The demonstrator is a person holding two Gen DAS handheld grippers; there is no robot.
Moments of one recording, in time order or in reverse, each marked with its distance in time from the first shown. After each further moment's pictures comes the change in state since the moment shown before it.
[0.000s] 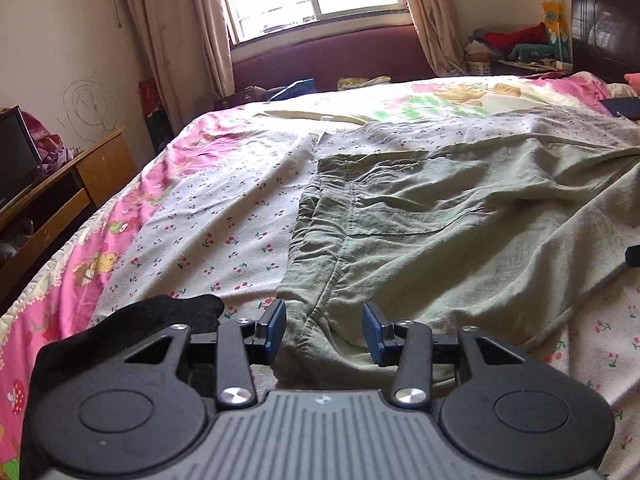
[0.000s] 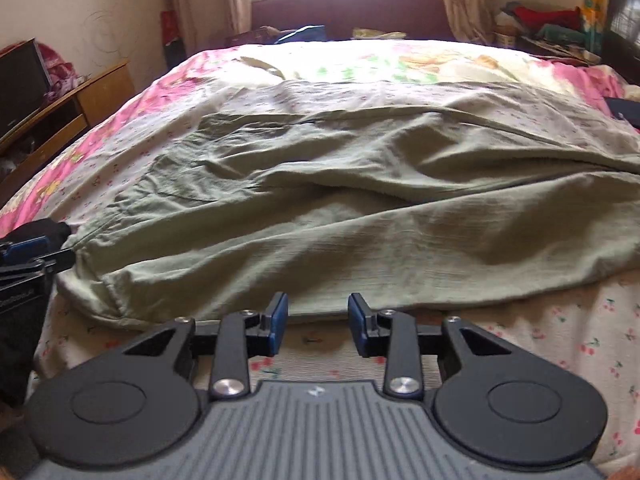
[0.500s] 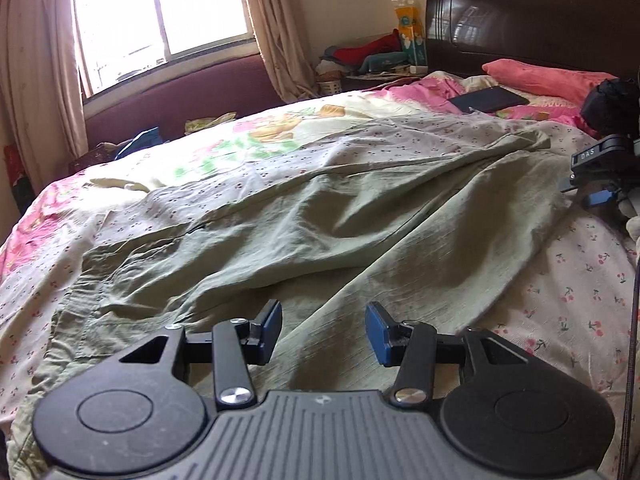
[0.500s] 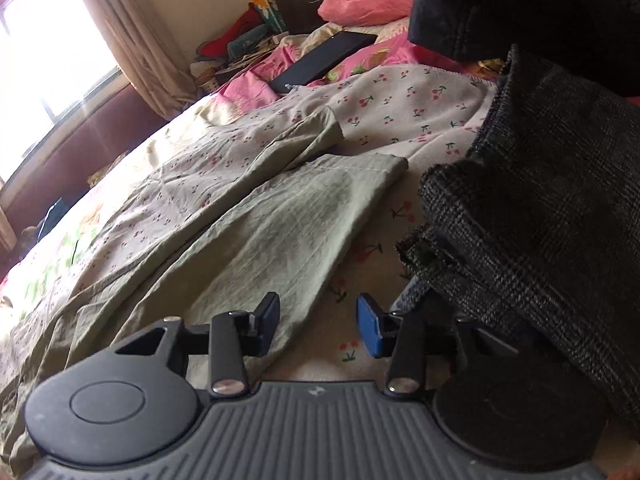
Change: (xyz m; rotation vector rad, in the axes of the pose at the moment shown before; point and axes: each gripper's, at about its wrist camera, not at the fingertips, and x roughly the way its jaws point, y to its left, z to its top) left arm 0.035 -0.187 0.058 0.175 -0.098 -0.374; right arm -0.009 -0.289 0.008 0.741 -0.239 -0.369
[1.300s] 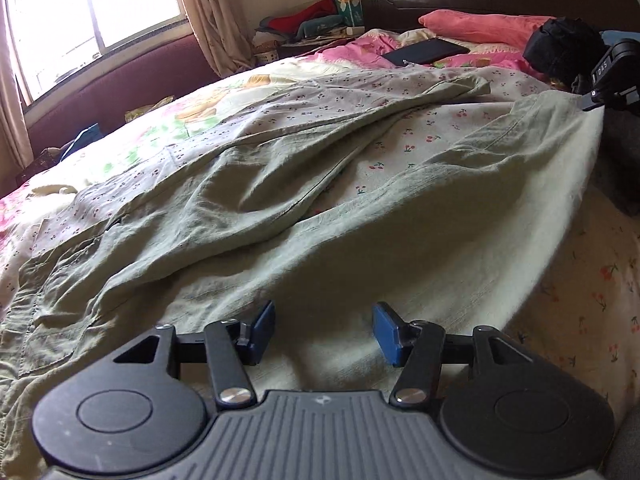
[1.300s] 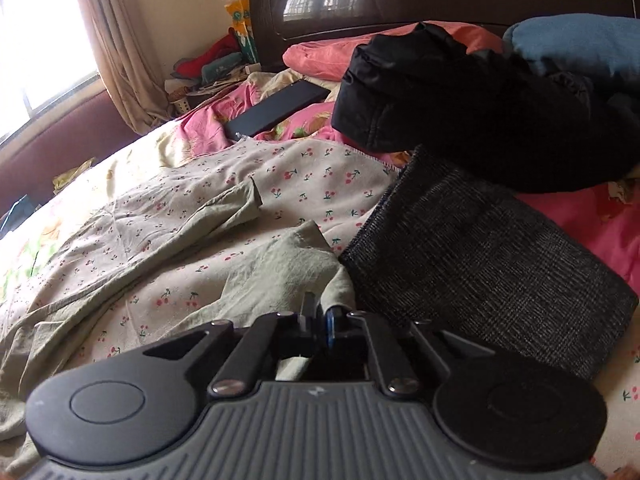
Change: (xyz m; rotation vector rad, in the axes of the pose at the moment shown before) left arm 0.012 -0.042 -0.003 0.122 0.103 -0.092; right arm -0.068 -0.035 0.041 -0.129 -0.084 -0.152
